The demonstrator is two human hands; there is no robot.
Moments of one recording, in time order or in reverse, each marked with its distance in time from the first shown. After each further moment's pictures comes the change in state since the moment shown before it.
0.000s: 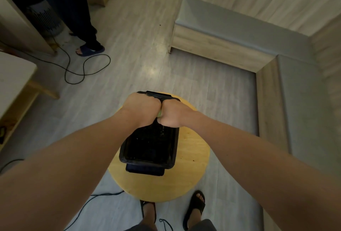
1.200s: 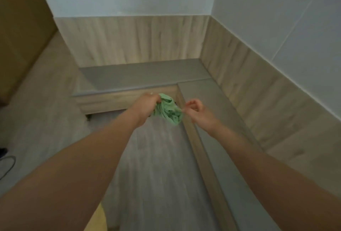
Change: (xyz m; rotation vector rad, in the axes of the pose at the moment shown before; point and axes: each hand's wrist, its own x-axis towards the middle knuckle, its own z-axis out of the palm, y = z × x) left_hand 0.341 0.509 -0.366 -1.462 0.028 -0.092; right_hand -0.369 0.605 -0.207 0.942 0.898 0.301
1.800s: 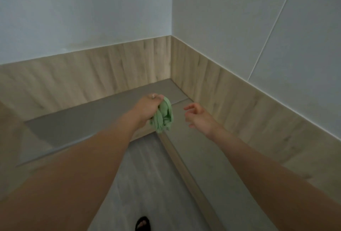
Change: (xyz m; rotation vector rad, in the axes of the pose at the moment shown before) left_hand 0.314 0.126 0.079 0.062 -0.278 0.150; right_hand 0.255 0.002 -0.120 0.103 0.241 0.118
